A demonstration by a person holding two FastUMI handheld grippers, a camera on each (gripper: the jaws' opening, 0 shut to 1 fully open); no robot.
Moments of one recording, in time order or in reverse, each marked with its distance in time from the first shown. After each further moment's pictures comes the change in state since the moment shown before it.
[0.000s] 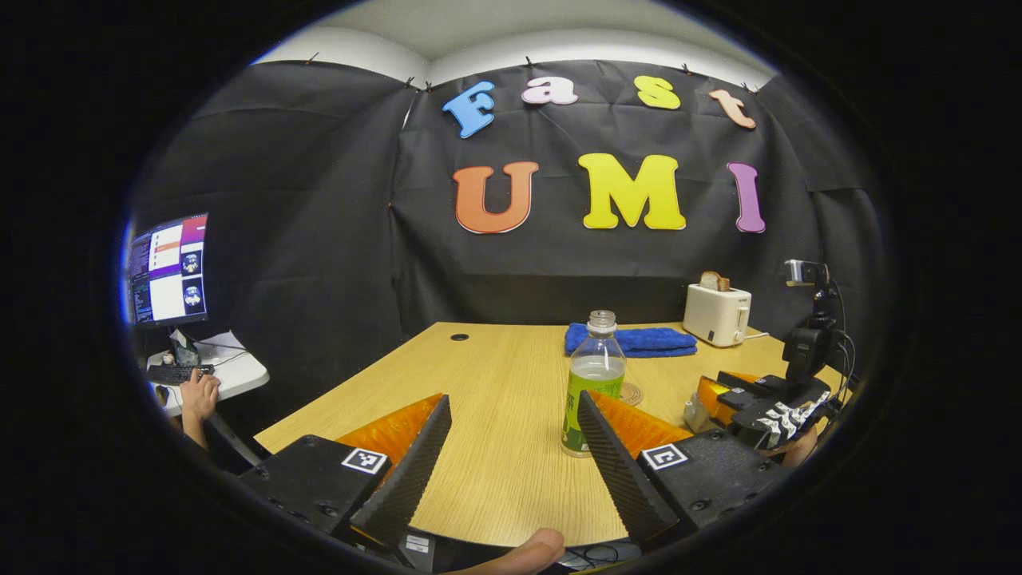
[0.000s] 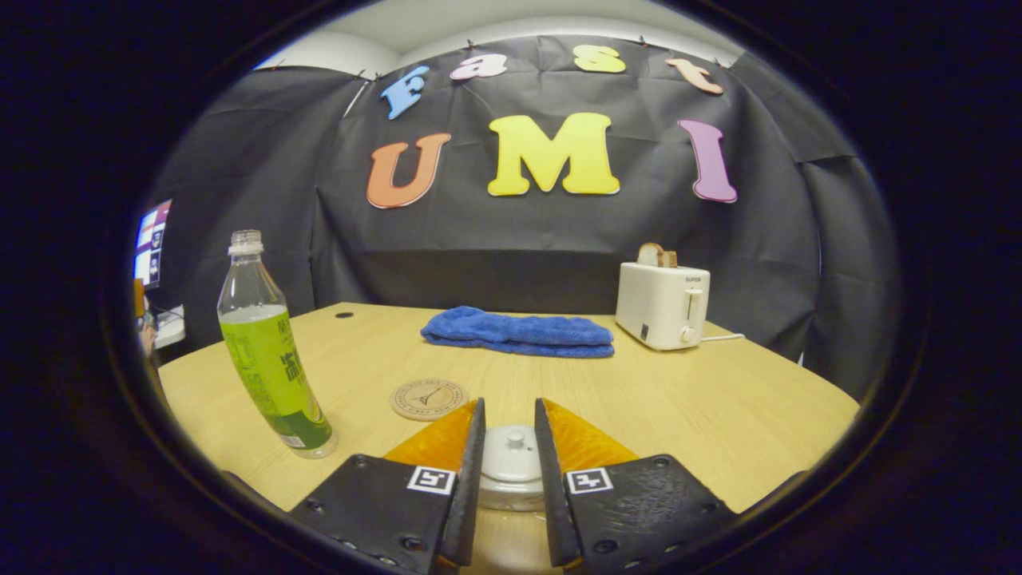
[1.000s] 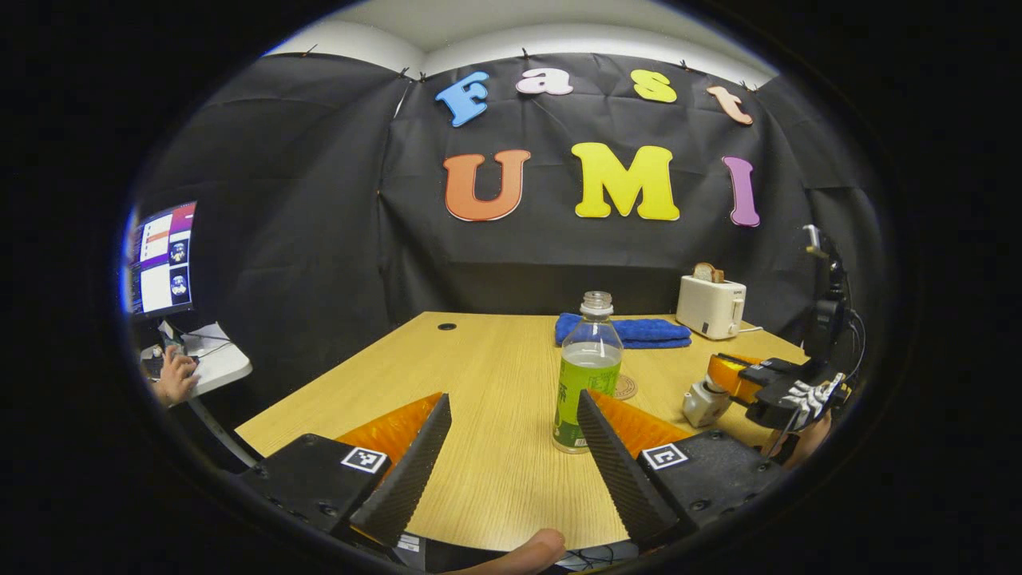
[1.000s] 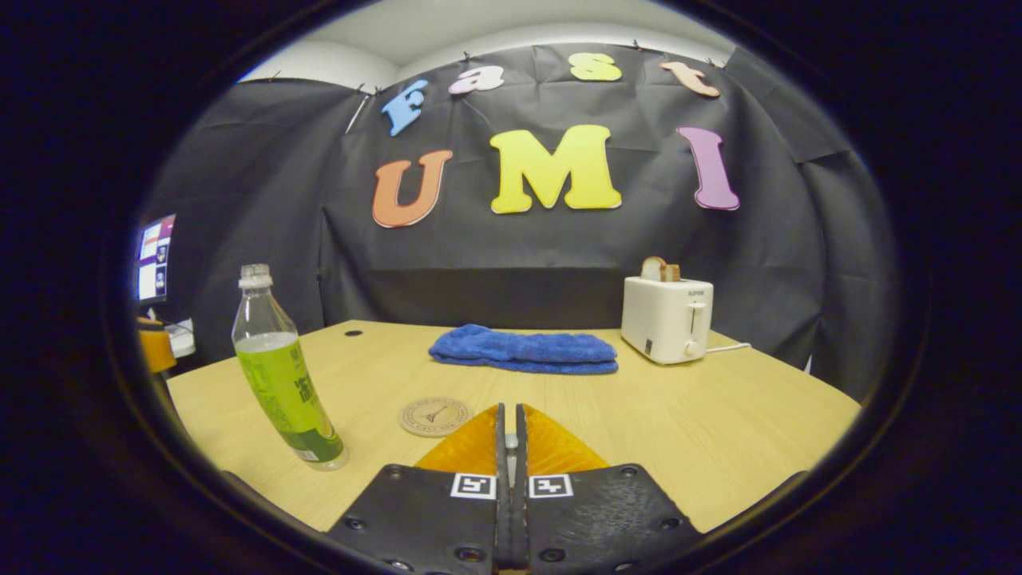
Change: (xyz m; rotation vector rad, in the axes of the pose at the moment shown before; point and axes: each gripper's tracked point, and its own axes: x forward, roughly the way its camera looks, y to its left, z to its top) left arm 0.020 -0.015 -0.022 -0.011 0.034 -0.055; right arm -0.011 -0.006 0.030 0.057 -0.061 0.053
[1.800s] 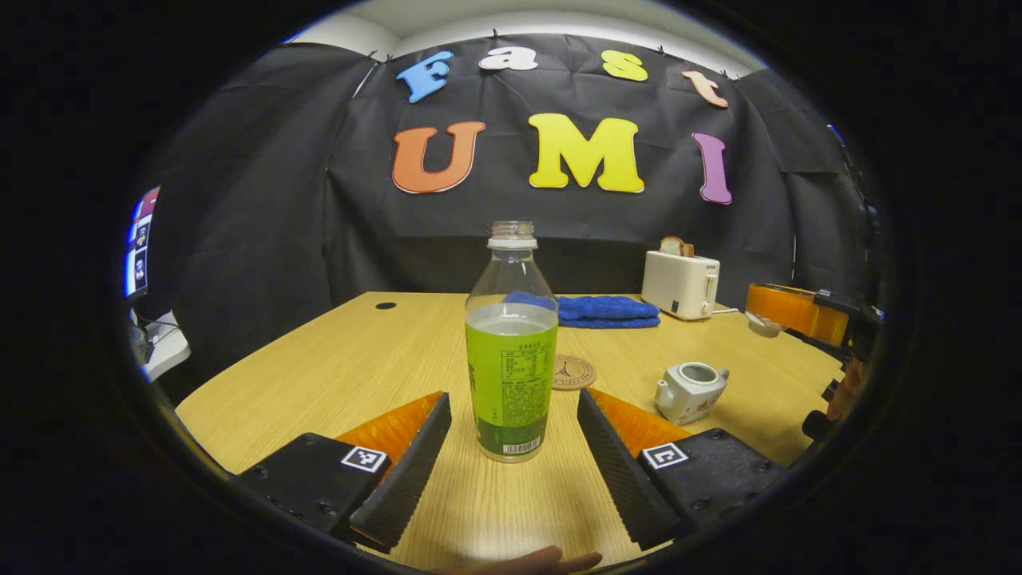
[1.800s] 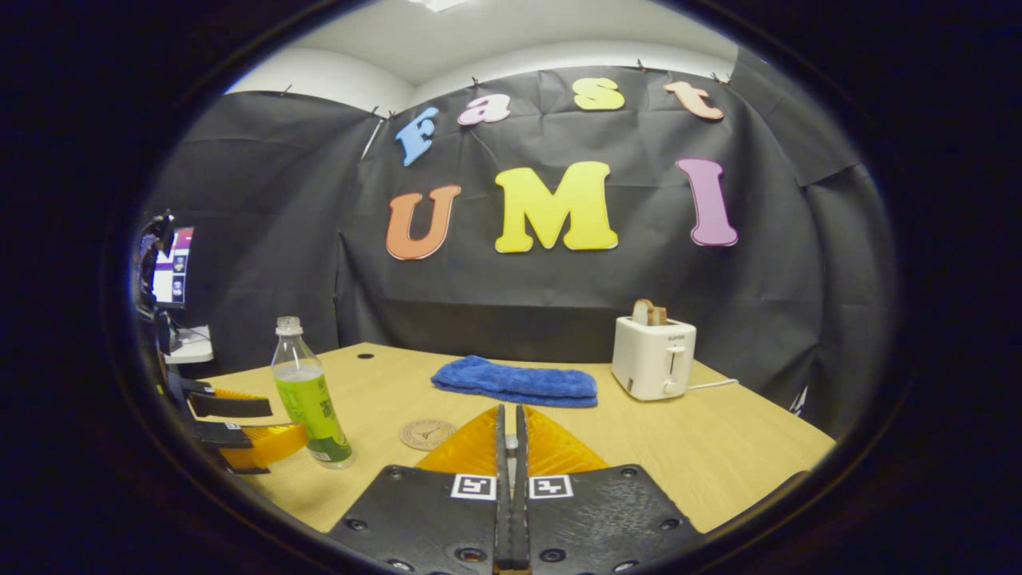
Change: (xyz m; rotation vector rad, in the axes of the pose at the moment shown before) left arm 0.072 -0.069 -0.043 -0.007 0.050 -0.133; right arm -0.045 -0.033 0.044 -0.040 -0.090 0.057
